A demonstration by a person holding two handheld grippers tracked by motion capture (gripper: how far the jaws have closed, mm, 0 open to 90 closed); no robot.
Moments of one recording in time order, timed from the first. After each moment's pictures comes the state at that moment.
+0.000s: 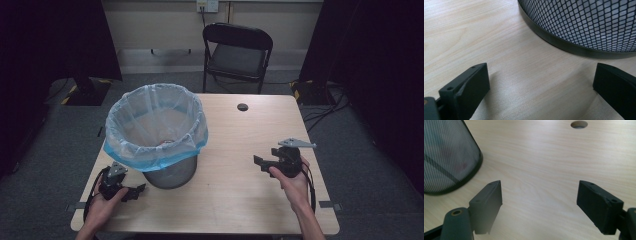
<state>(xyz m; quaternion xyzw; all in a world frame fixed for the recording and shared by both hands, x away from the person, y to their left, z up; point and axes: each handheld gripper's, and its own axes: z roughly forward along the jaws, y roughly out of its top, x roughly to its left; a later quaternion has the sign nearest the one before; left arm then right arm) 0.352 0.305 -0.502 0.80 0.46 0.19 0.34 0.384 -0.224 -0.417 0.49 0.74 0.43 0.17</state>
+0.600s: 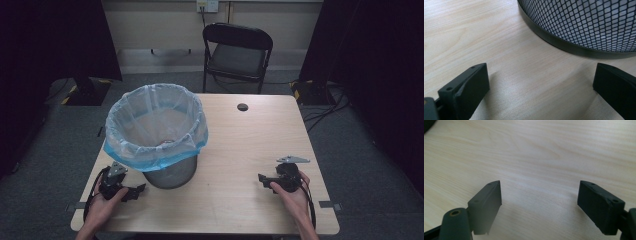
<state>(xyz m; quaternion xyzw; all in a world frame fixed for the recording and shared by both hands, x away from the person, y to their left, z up) 0.353 0.305 -0.502 0.80 0.46 0.19 0.34 0.375 -0.239 -0.484 0.53 0.76 0.34 0.16</state>
